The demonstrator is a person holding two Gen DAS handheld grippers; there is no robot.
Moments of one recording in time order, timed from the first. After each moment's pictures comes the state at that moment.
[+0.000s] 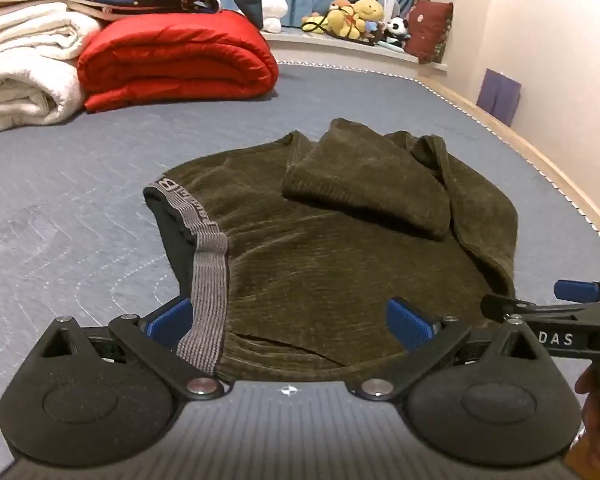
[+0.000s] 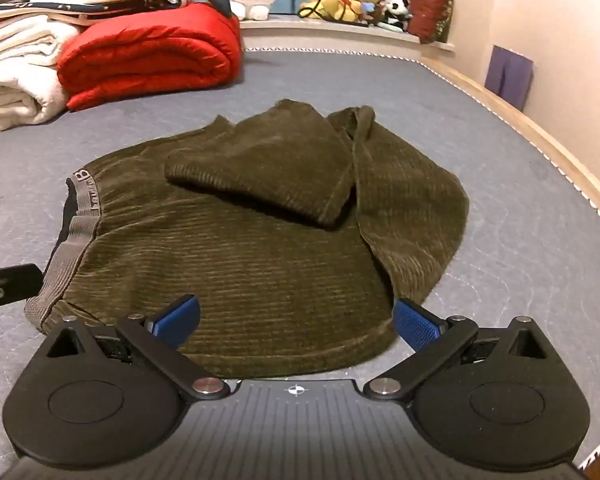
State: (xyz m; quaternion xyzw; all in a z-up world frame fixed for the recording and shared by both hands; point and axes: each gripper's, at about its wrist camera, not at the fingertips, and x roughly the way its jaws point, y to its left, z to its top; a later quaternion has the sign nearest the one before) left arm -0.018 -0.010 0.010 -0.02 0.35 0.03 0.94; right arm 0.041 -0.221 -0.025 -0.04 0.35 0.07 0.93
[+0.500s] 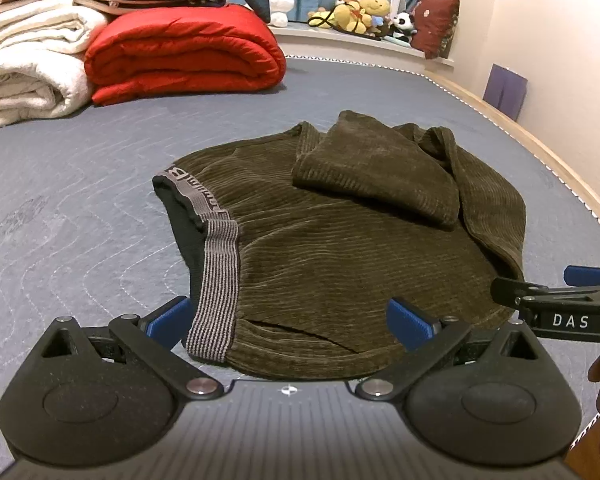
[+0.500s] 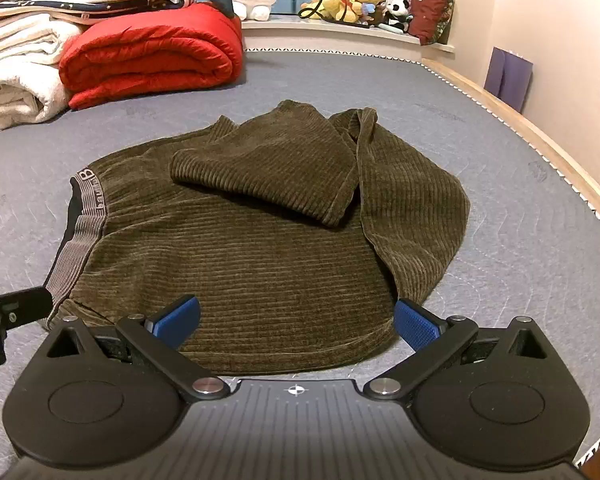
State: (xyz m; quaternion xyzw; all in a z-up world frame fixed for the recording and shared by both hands) left arm -0.007 -0.002 -0.006 -0.05 0.37 0.04 0.93; right arm 0.044 -0.214 -0.013 -0.05 0.37 0.08 0.92
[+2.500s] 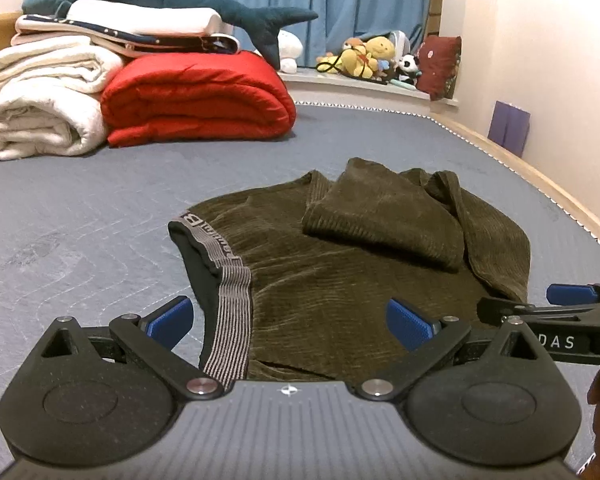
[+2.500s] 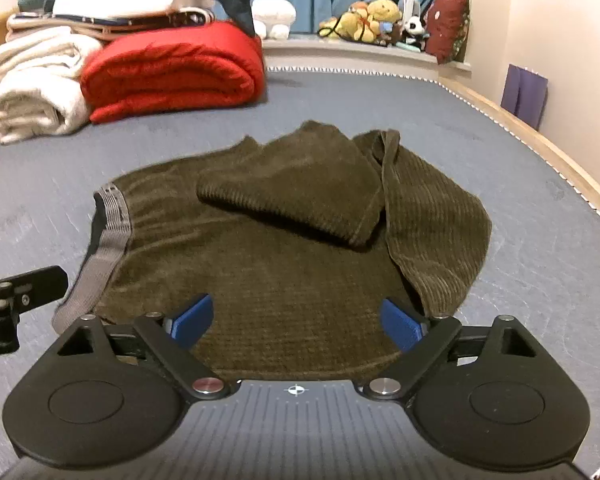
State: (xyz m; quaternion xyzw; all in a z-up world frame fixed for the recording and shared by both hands) left arm -0.017 -0.004 0.007 -0.04 0.30 0.06 0.95; right arm 0.038 -0.203 -0.006 -0.03 0.33 0.11 0.94
